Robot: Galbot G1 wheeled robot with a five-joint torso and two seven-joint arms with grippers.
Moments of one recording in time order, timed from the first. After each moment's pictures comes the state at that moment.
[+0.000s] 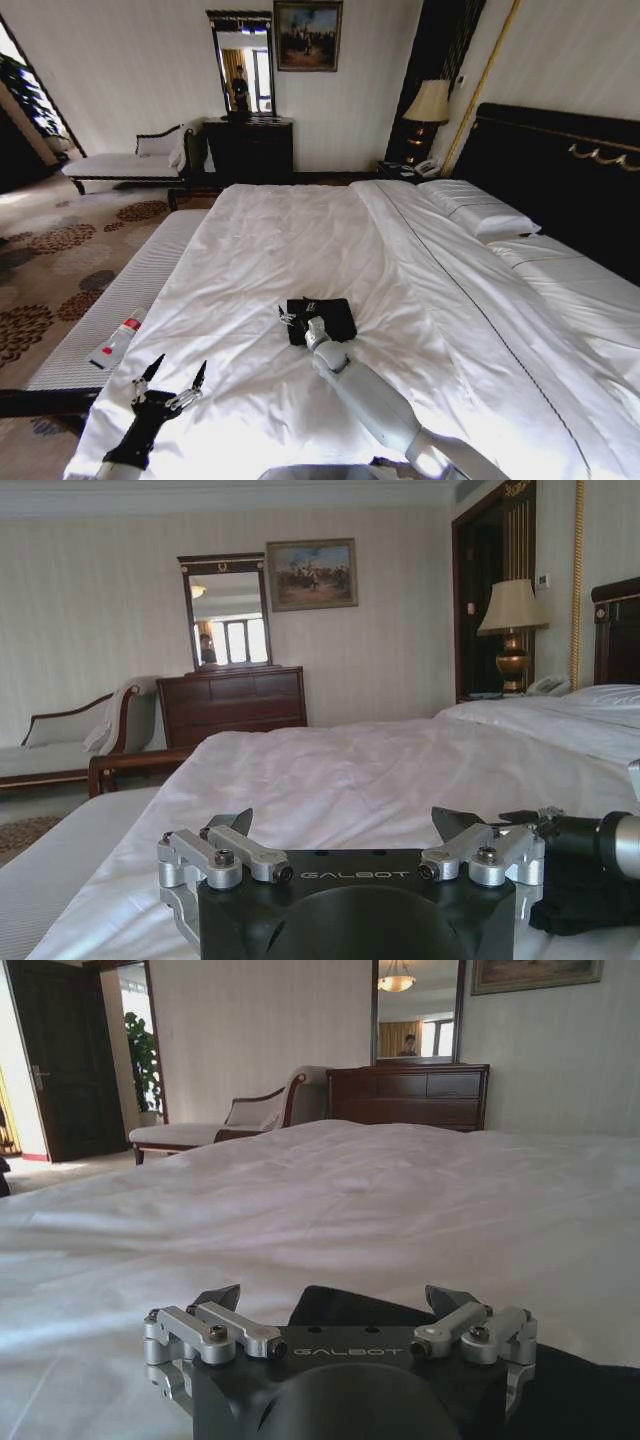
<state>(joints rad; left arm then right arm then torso) 2.27 -1.09 -0.83 -2.31 -0.42 -0.36 -0.04 -0.79 1.36 -0.25 1.37 0.41 -0.02 0.23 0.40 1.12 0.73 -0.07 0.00</state>
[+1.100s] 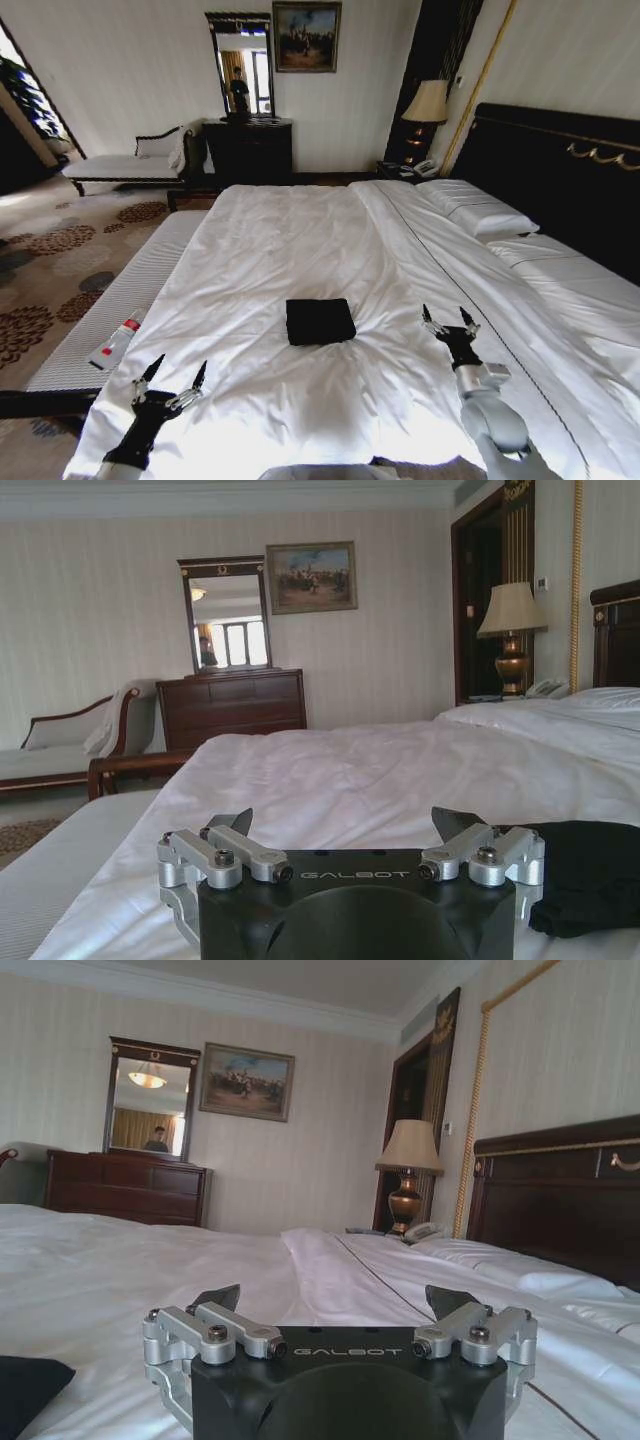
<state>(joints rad) 2.27 -1.09 -0.83 -2.31 -0.42 -0.36 -0.04 -1.77 1.29 0.85 2.00 0.29 0.26 -0.03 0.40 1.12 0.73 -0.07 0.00</state>
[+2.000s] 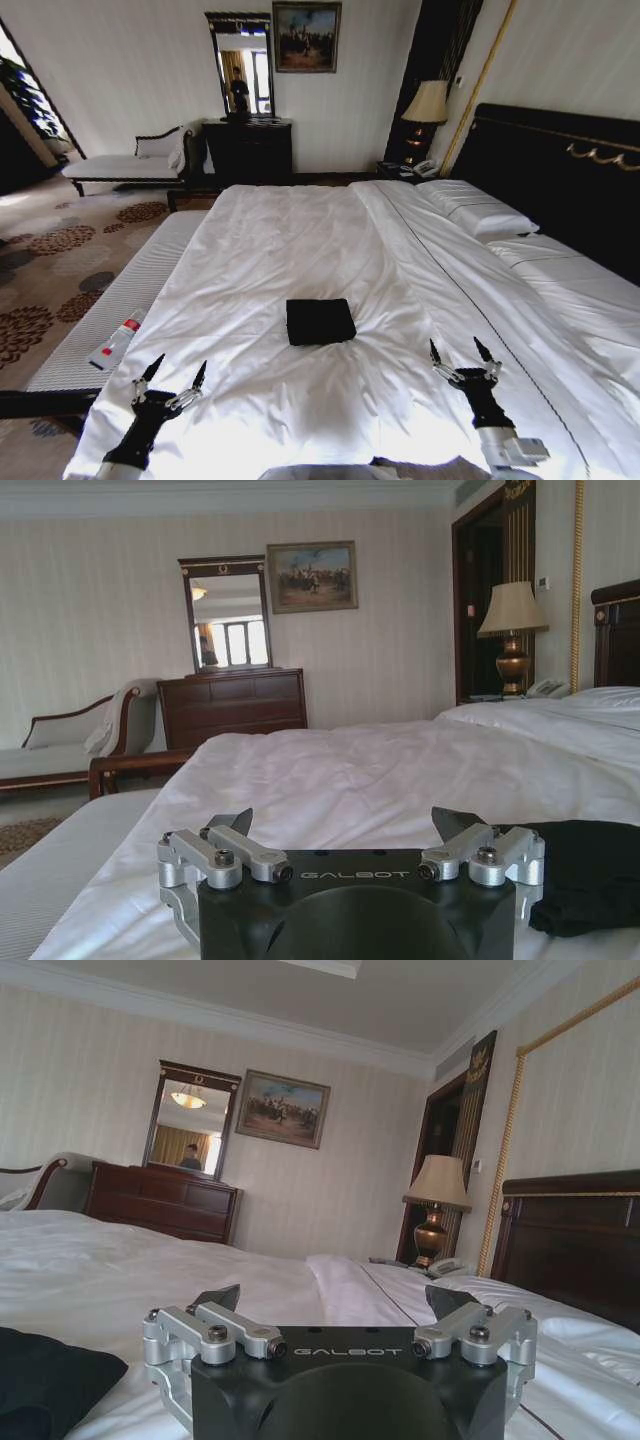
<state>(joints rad) 2.27 -1.09 -0.83 -2.31 -0.42 -0.36 -0.04 -1.90 1.35 0.87 2.07 0.24 0.39 -0.09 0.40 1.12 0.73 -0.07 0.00</state>
